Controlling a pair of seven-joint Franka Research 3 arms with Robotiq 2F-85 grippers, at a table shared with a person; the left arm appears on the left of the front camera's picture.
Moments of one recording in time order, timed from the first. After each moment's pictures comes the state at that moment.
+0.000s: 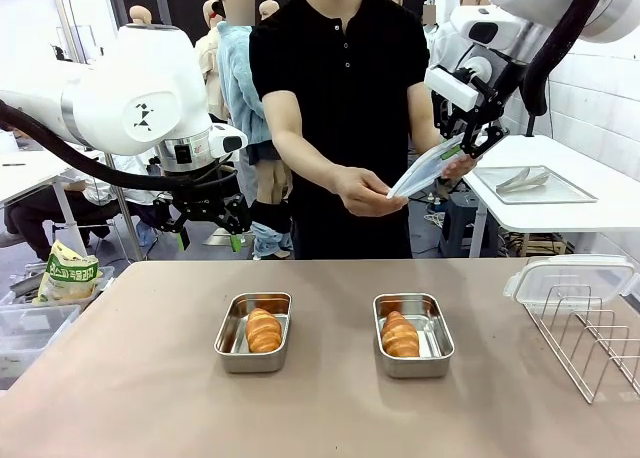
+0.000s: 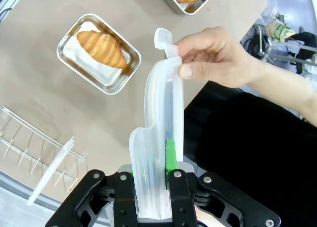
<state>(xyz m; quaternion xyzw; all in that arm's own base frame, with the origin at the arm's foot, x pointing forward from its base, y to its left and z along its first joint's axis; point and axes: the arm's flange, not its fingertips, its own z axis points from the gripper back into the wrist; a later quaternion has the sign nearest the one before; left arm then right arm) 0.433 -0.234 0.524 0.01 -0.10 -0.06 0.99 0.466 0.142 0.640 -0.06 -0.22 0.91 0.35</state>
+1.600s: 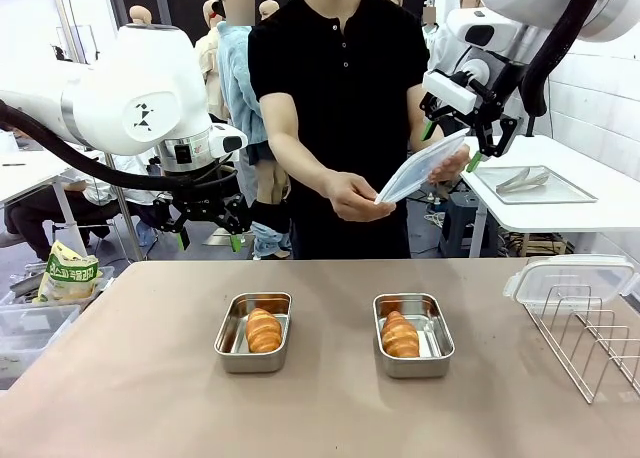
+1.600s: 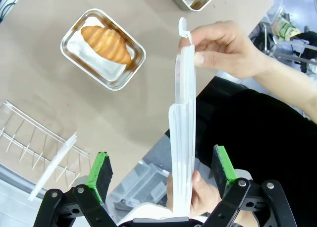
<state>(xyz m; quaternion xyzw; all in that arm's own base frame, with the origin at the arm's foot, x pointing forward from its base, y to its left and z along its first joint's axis) 0.433 -0.234 0.524 0.01 -0.10 -0.06 0.99 0.465 0.145 0.639 -0.07 -0.21 0.91 0.35</state>
